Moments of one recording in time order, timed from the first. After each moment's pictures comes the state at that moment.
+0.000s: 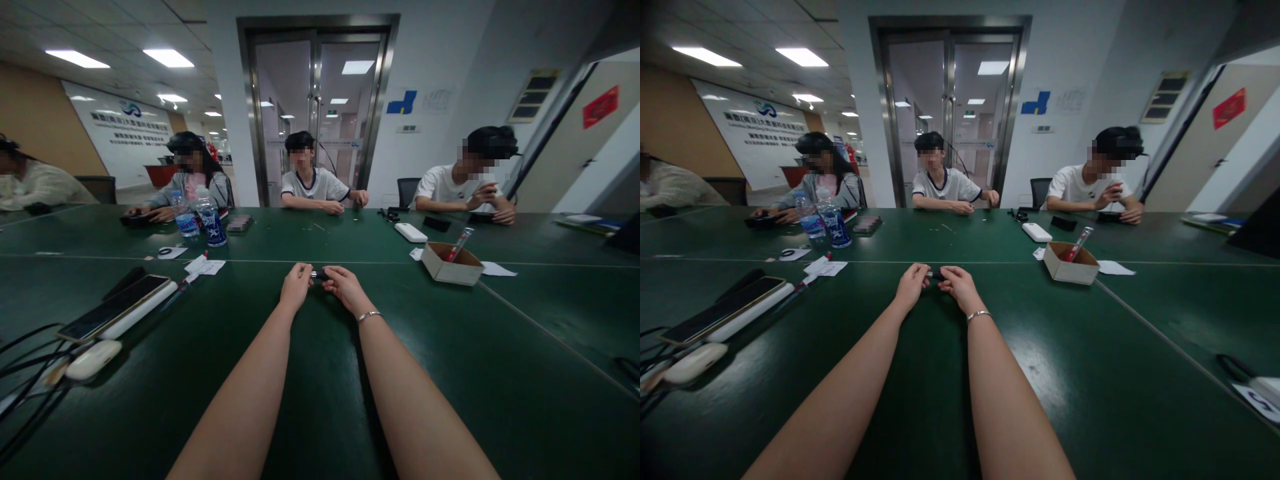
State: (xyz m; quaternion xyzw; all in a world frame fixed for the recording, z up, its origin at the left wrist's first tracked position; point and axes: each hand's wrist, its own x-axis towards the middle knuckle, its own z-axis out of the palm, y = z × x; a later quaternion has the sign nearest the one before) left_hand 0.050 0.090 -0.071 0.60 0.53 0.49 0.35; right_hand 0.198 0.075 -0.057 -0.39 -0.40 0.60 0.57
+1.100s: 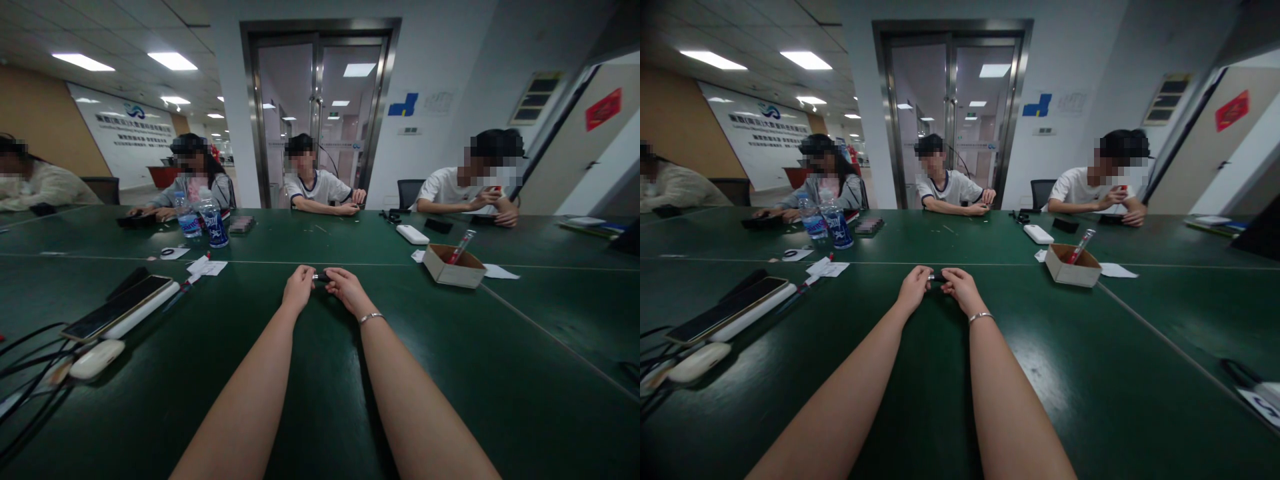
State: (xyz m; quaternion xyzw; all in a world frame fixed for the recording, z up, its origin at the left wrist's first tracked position) left_hand 0.049 0.088 -0.076 0.62 0.51 0.49 0.35; right_hand 0.196 0.073 -0.054 -0.41 -0.39 0.60 0.57
